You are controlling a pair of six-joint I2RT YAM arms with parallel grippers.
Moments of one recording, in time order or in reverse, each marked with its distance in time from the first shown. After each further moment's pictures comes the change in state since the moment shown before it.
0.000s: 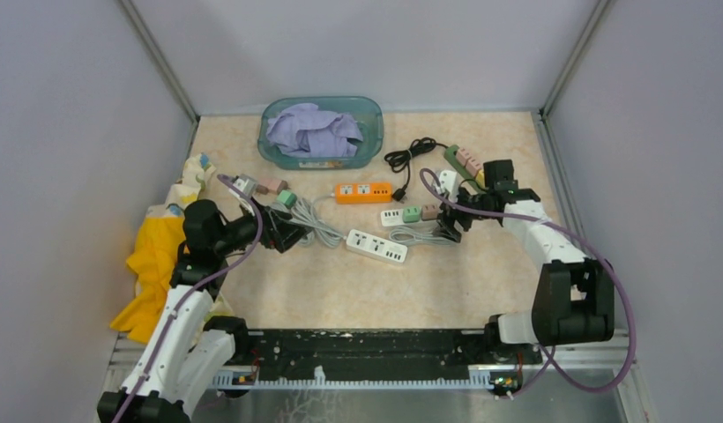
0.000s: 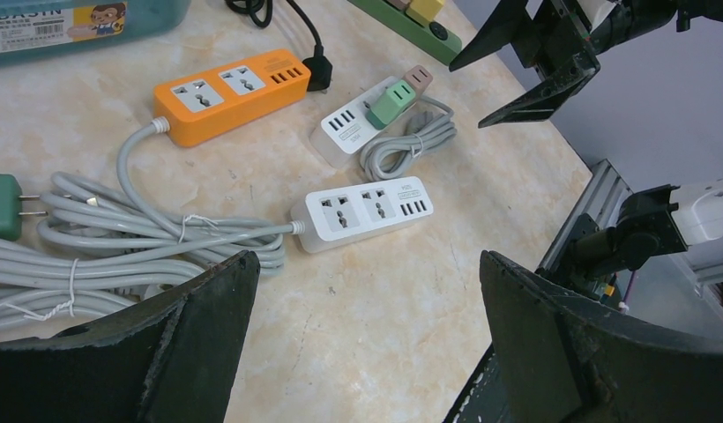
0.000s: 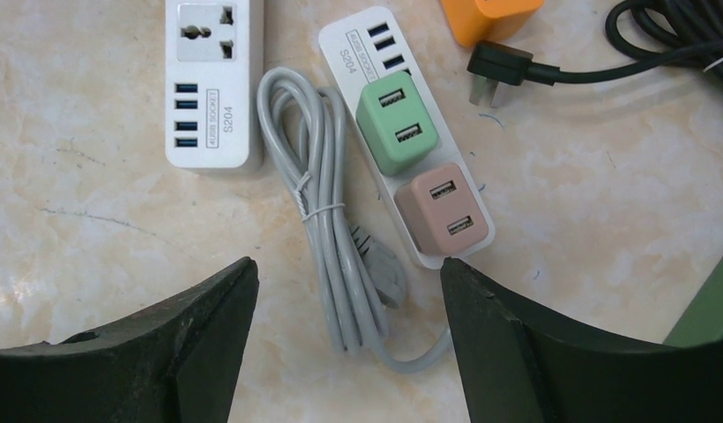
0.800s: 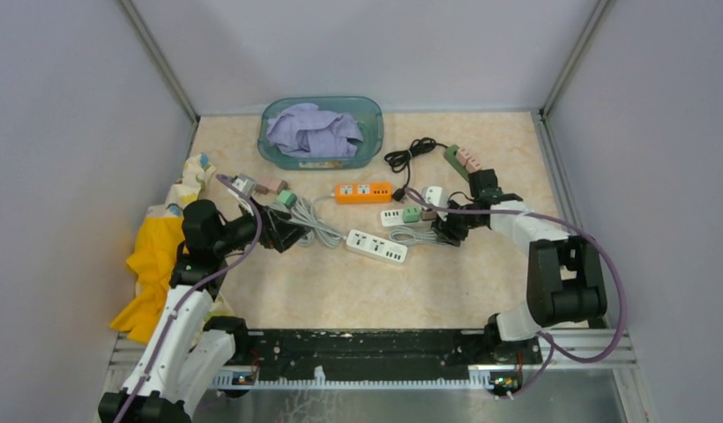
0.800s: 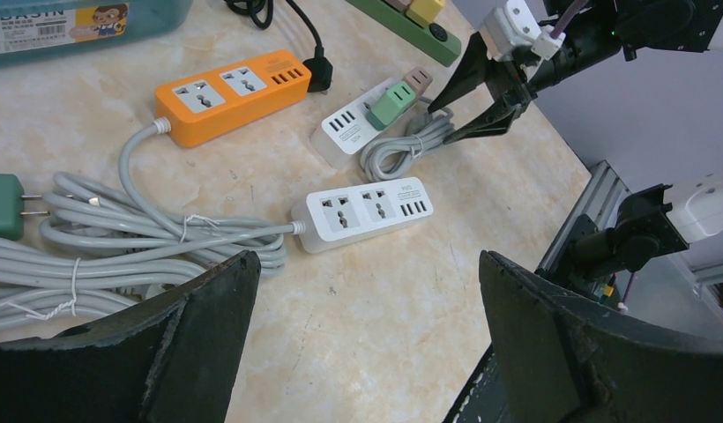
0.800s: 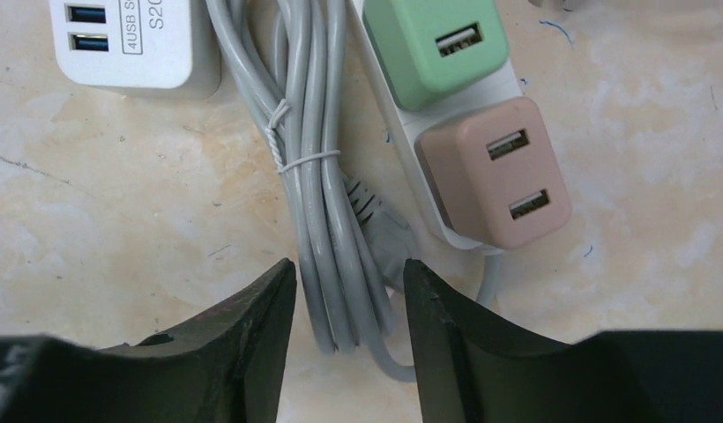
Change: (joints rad) left arm 0.011 0.000 0.000 0.001 0.011 -0.001; right arm 0.056 0.115 -0.068 0.079 0.207 -0.079
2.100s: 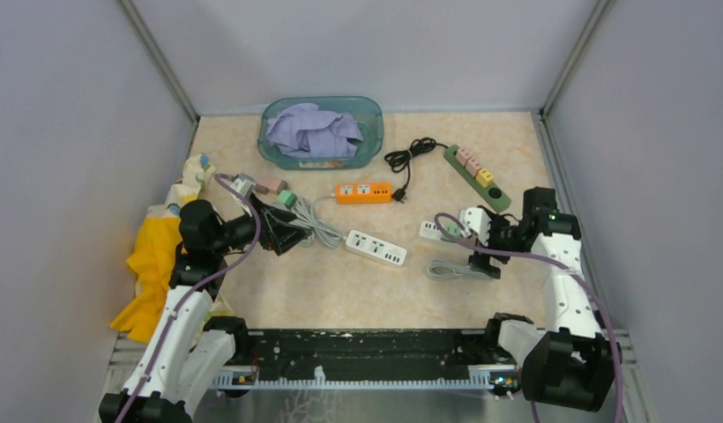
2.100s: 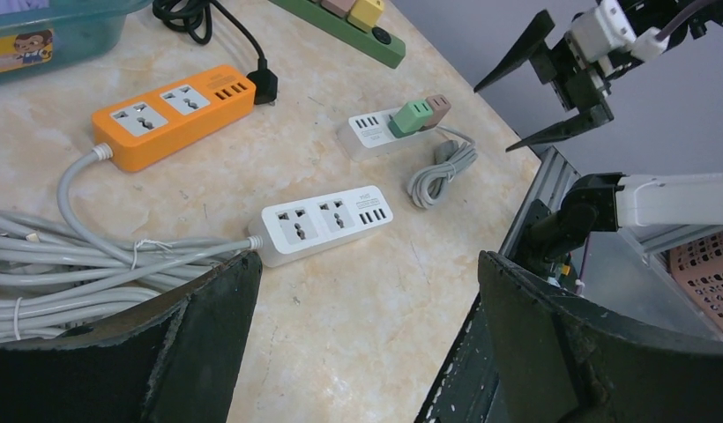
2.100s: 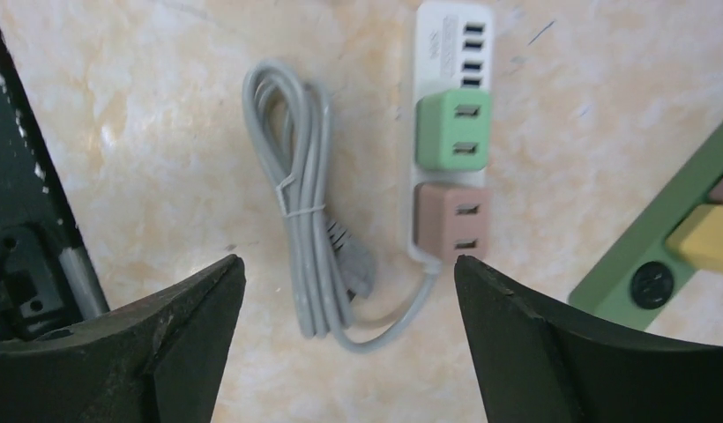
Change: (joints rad) left arm 0.008 -0.004 0.000 0.068 0.122 -0.048; right arm -0.306 -0.441 0.002 -0.660 -0.037 -0.453
